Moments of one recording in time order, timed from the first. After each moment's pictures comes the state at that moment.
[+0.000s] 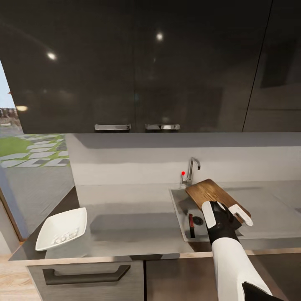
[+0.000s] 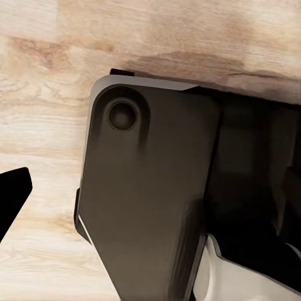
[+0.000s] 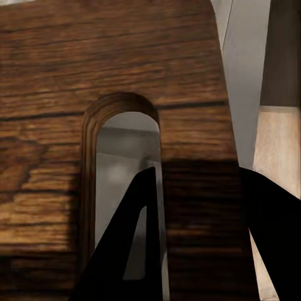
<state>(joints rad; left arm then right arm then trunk) -0.07 -0.01 -0.04 0.07 0.23 -0.14 -0.06 -0.78 0.17 -0.44 -0.82 -0.26 0.08 -0.99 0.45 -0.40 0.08</state>
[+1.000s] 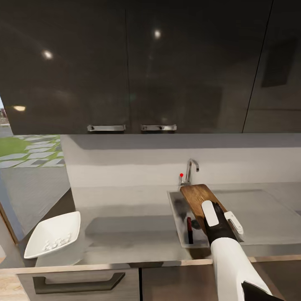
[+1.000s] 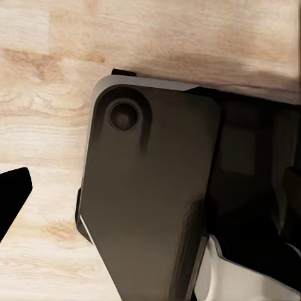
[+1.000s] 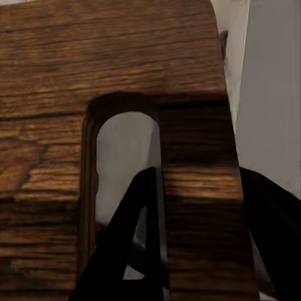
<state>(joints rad) -0.07 -0.01 -0.04 0.07 0.23 -0.14 -0.06 -0.78 0.17 -0.42 -0.80 -0.57 0.09 -1.04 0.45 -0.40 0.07</state>
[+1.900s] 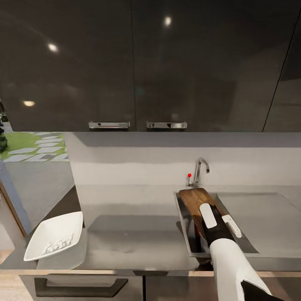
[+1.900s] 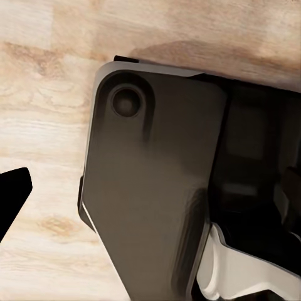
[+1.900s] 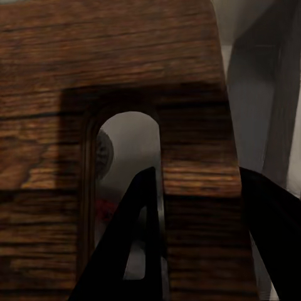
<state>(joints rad) -0.07 -0.01 -0.04 0.07 0.23 -0.14 -0.06 -0.78 0.17 -0.42 -0.74 -0.56 0.06 -1.03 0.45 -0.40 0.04</state>
